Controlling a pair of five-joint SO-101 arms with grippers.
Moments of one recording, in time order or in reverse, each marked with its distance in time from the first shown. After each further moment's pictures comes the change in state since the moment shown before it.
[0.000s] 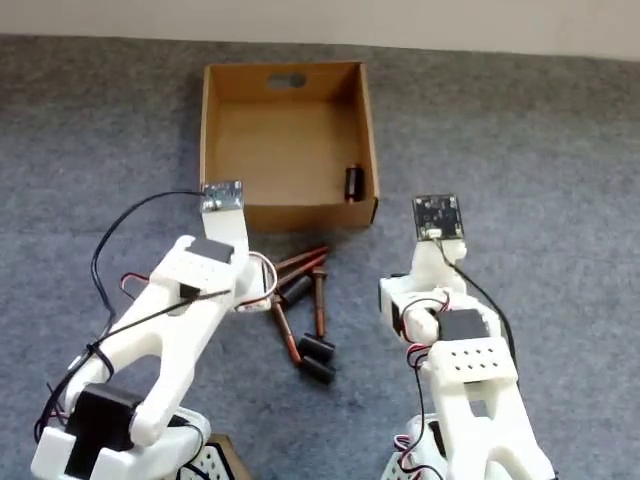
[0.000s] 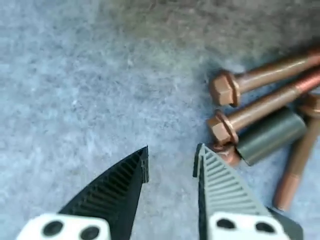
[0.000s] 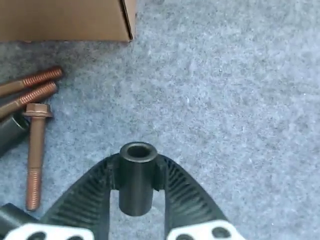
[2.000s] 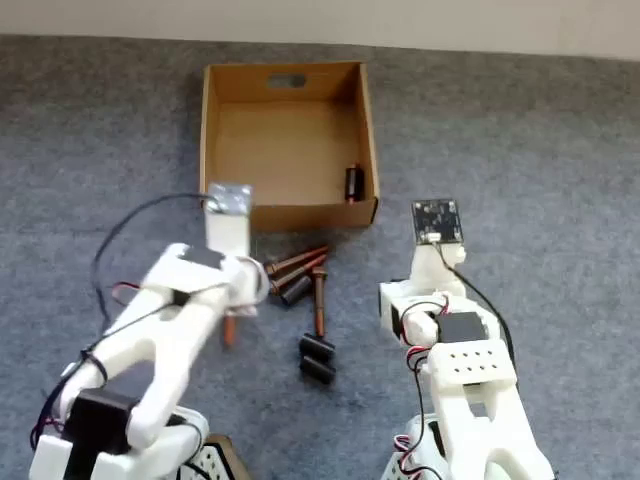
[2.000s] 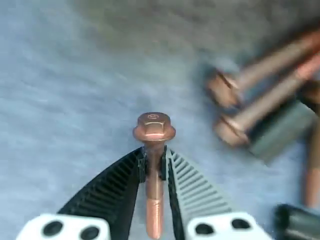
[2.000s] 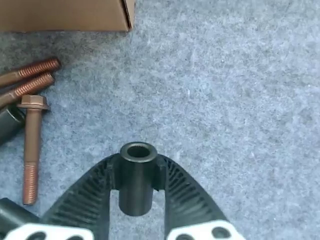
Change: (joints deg) left arm -7.4 -1.2 4.0 -6.3 -17.5; right arm 0.0 -0.4 1.5 0.0 0.0
